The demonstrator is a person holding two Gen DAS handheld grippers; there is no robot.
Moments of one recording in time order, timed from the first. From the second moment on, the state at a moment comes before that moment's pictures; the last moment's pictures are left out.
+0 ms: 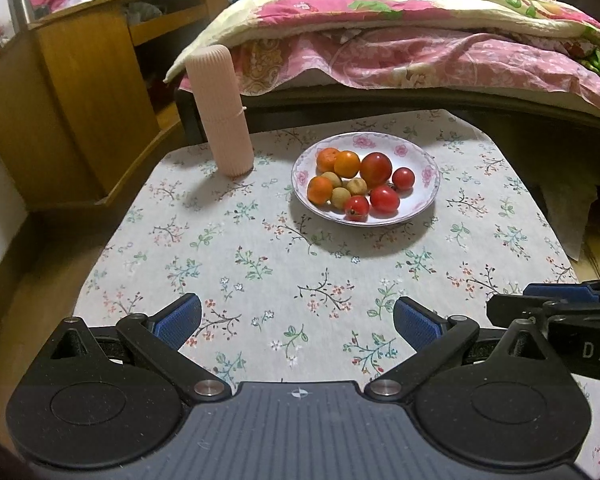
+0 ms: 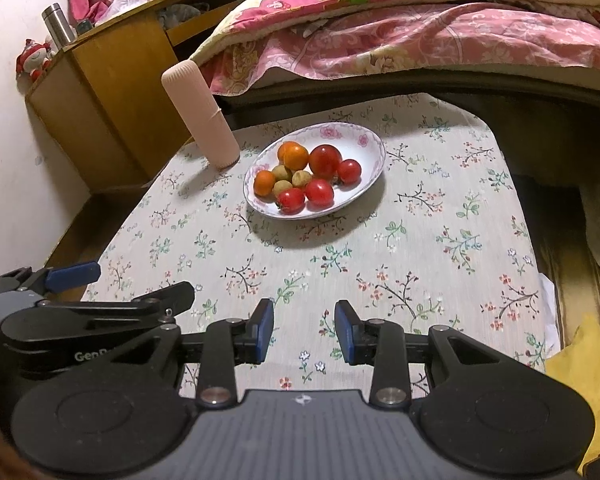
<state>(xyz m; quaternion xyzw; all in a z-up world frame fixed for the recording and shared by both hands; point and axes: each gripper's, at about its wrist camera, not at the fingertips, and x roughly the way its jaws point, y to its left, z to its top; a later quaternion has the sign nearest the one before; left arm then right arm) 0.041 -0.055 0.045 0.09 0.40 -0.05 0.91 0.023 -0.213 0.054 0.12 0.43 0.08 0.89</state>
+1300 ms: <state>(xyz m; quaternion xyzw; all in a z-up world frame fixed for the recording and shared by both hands) 0.030 -0.055 0.028 0.08 0.44 -0.06 0.89 0.004 -0.205 0.042 0.11 0.46 0.07 0.88</state>
